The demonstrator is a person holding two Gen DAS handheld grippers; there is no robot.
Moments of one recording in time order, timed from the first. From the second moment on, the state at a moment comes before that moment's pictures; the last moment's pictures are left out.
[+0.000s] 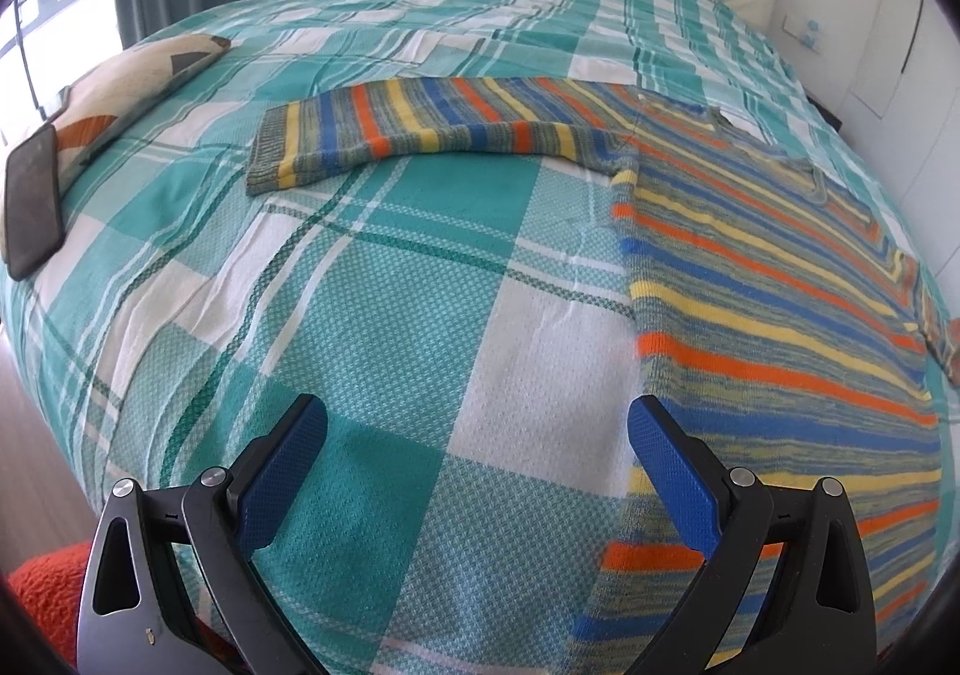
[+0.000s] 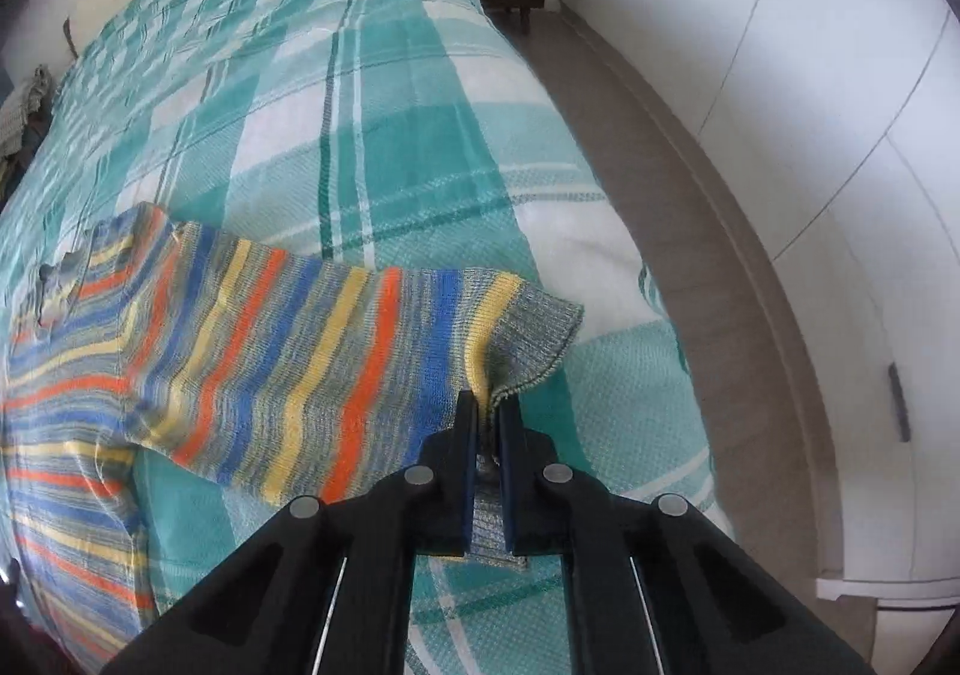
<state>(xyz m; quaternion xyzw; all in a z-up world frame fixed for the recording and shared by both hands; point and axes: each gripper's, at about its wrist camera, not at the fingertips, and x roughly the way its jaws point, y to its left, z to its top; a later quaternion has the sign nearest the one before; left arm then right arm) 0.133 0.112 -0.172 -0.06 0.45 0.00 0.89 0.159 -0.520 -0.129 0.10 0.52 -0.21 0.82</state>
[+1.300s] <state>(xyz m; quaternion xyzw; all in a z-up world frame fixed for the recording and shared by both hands) 0.137 0.127 -0.176 -0.08 0.46 0.01 0.89 0.236 -0.334 -0.189 0.19 0.56 0.05 0.80</state>
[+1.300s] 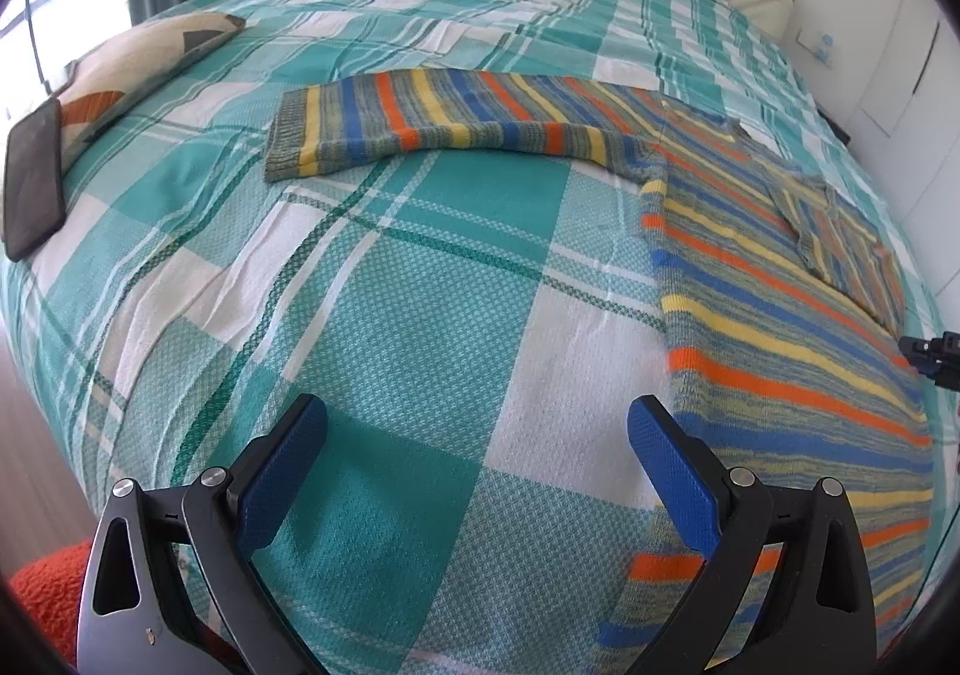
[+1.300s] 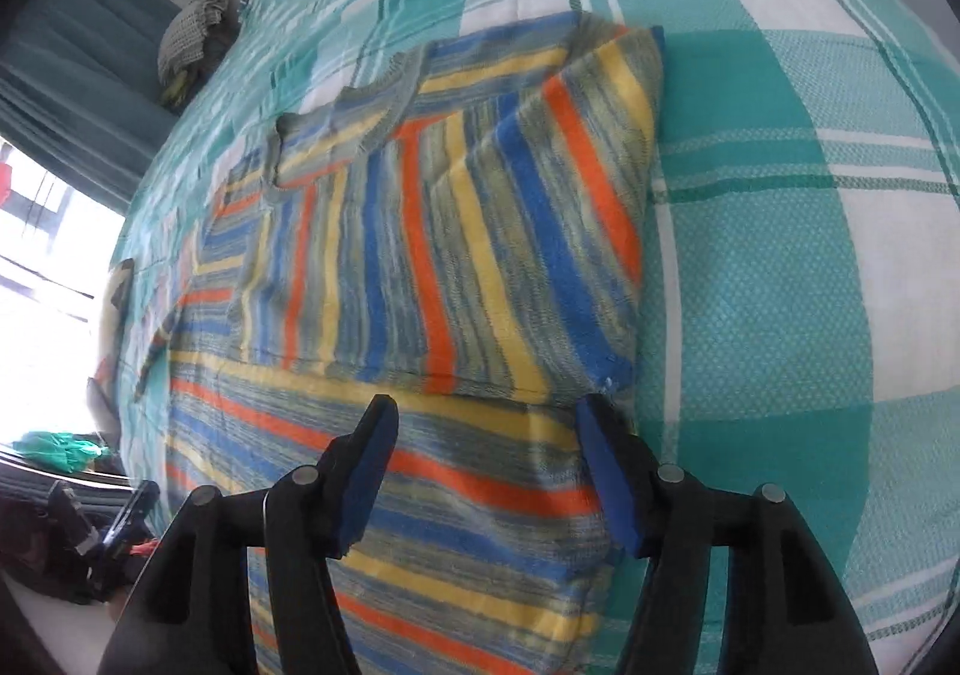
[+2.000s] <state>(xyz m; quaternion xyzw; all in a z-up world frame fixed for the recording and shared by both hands) 0.136 0.104 -0.191 -0.02 0.47 0.02 0.88 0.017 -0.403 -0.188 0.14 0.45 -0.11 0.87</state>
